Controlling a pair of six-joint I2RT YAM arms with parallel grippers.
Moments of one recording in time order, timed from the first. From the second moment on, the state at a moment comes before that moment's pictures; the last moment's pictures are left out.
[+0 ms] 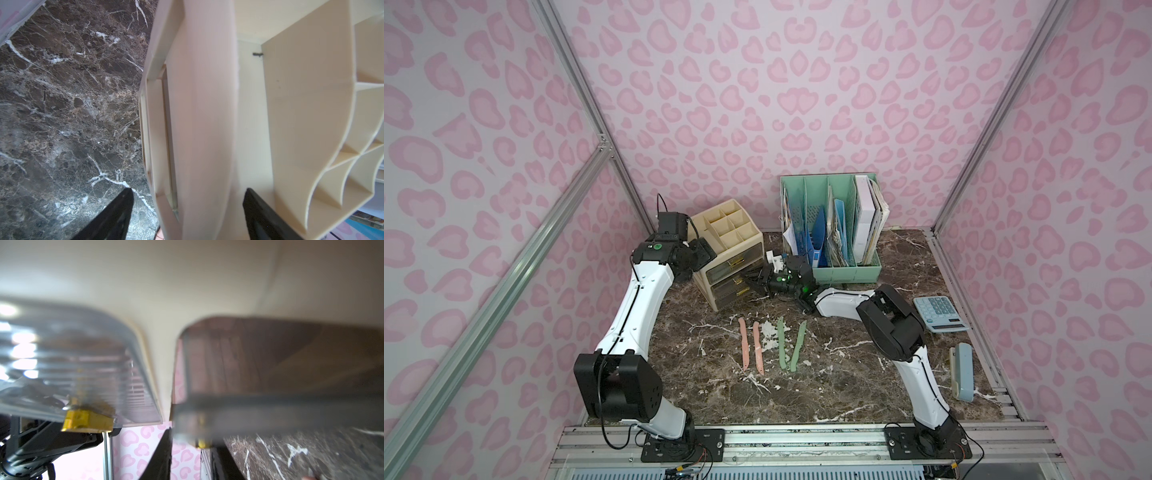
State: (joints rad) left arm -0.03 1.55 1.54 -0.89 0.05 -0.70; right arm 0.76 2.25 1.46 0.67 -0.55 1.38
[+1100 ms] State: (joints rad) left arm -0.02 1.55 1.55 -0.91 0.05 -0.70; right arm 0.74 2.06 1.19 0.69 -0.58 1.35
